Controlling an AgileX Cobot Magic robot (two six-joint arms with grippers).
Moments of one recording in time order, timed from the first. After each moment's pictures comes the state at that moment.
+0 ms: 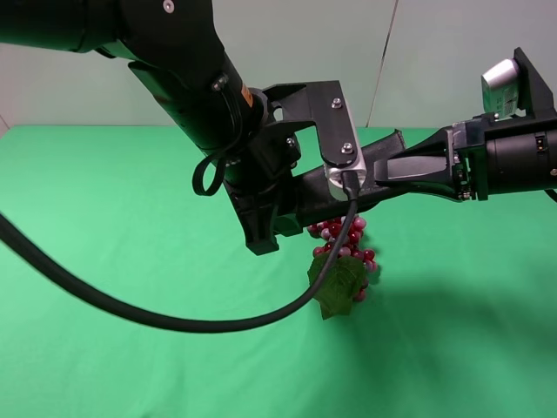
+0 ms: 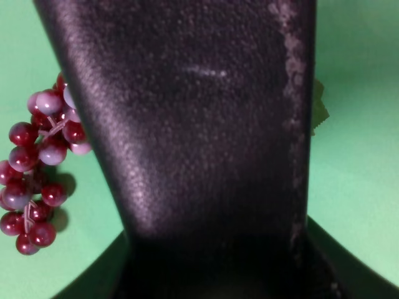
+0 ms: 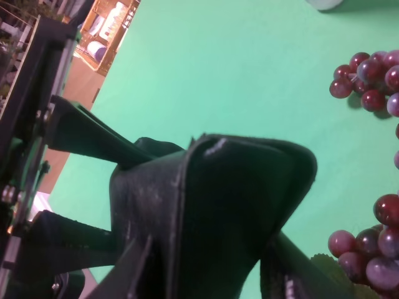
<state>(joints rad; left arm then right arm) -0.86 1.71 -1.23 -0.17 0.62 0.81 -0.03 1.32 -0.61 1.35 1.00 -1.23</state>
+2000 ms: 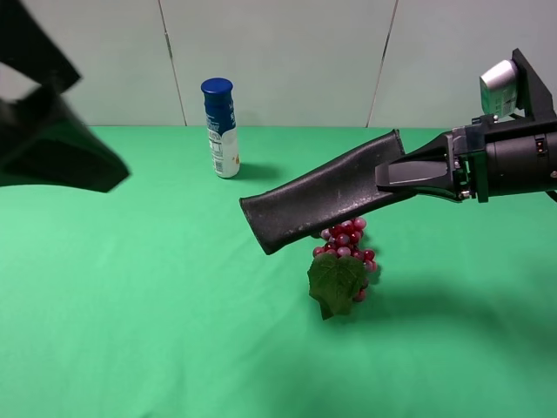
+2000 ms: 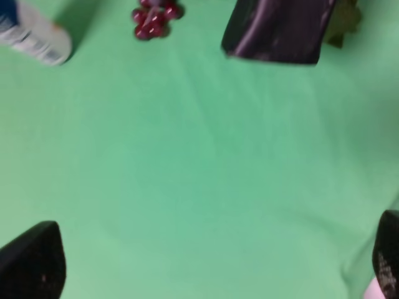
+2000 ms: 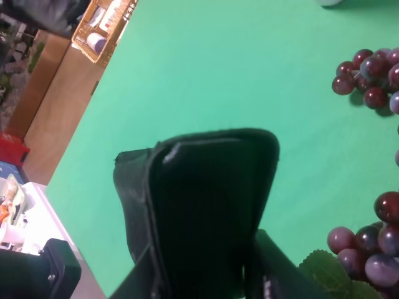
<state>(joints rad) -0.86 1.11 -1.20 0.14 1.10 0.18 -0.03 1.32 -0.61 1.34 1.01 -1.25</state>
